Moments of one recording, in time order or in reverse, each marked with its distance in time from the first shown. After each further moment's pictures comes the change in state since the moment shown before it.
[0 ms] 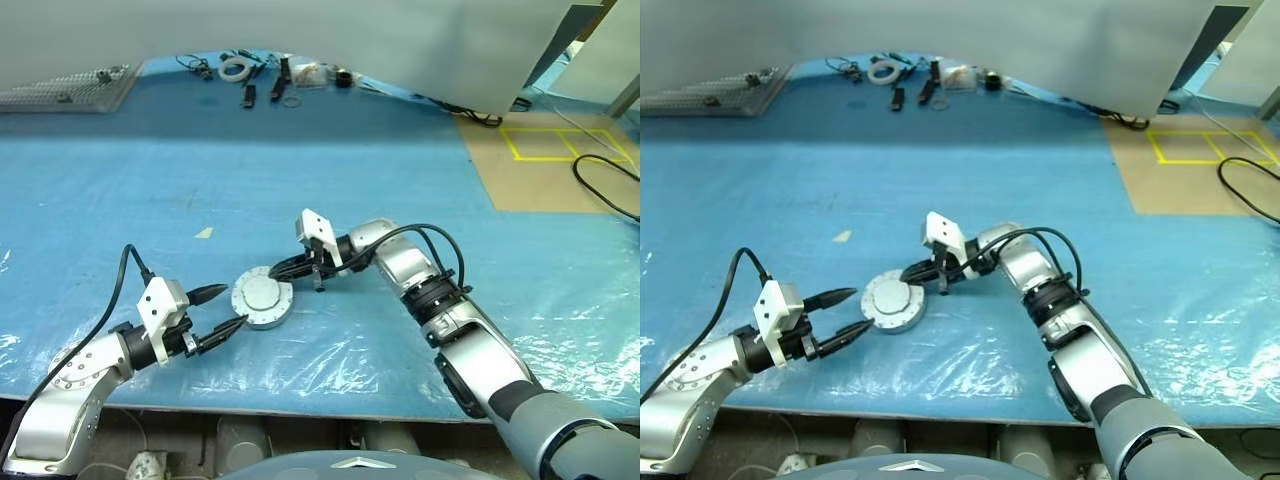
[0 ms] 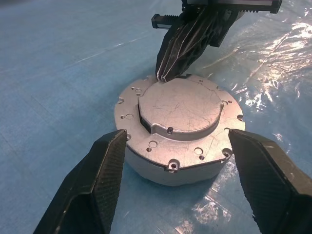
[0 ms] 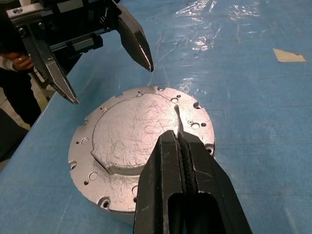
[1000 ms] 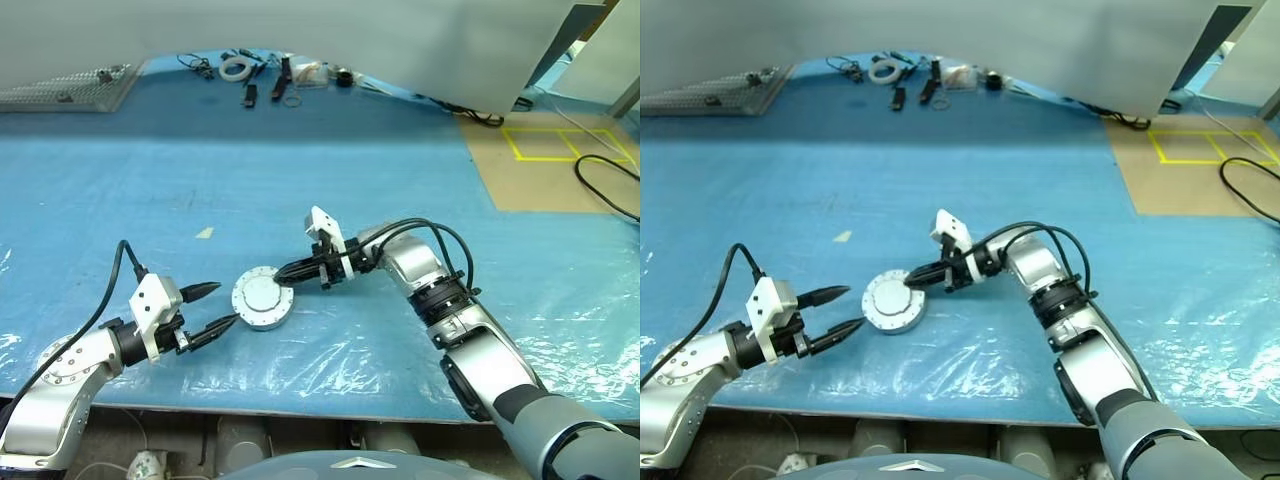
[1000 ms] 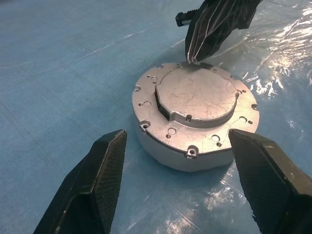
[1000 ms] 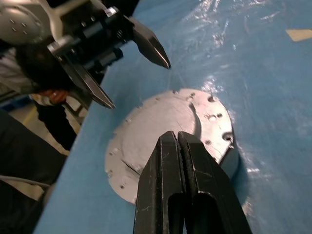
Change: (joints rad) left arm -0.013 0.041 0.023 0.022 0.007 0.001 -0.013; right arm 0.015 -0.026 -0.061 -0.141 0.147 0.320 0.053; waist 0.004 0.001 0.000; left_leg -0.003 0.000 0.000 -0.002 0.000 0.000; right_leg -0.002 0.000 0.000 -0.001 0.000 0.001
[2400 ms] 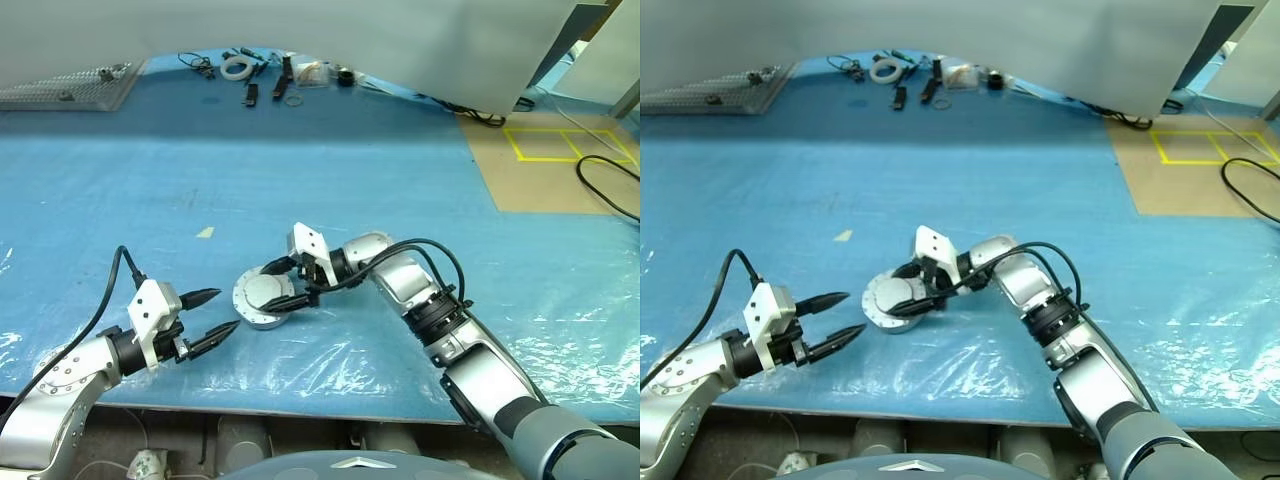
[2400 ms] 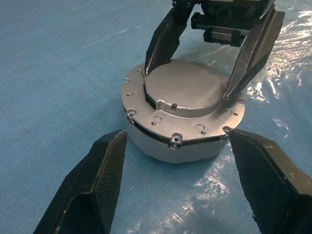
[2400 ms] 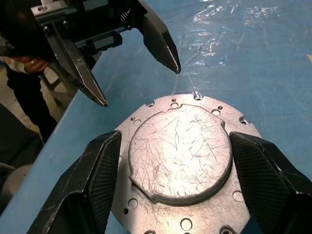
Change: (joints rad) left arm 0.059 0.002 0.015 -0.065 -0.024 0.041 0.022; right arm 0.085 0.000 0.137 -0.080 -0.118 -0.243 -0.118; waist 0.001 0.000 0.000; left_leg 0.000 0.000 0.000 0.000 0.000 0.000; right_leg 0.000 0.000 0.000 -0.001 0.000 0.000
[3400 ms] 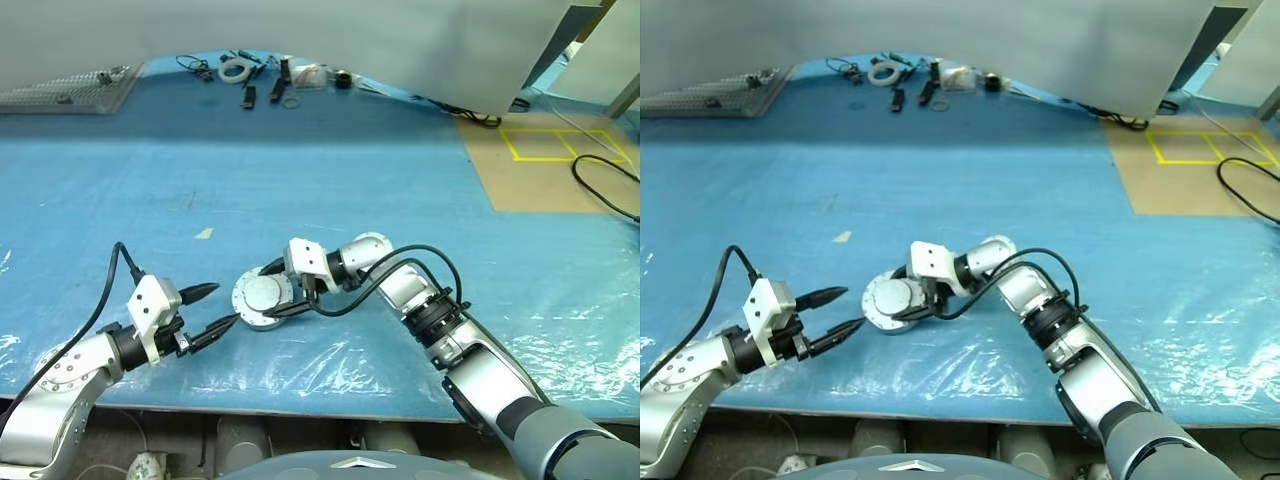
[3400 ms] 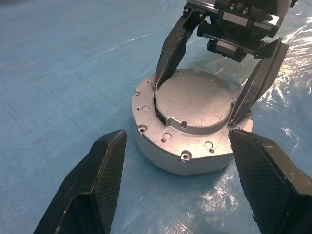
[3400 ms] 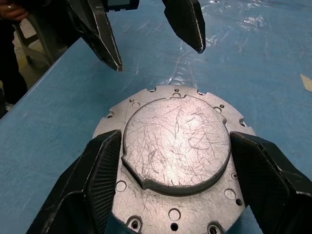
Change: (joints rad) left arm -0.018 -0.008 0.000 0.001 0.000 0.000 0.035; right arm -0.001 -0.009 0.054 0.074 -0.115 -0.280 -0.021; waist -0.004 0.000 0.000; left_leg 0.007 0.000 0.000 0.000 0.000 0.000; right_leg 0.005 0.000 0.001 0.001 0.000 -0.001
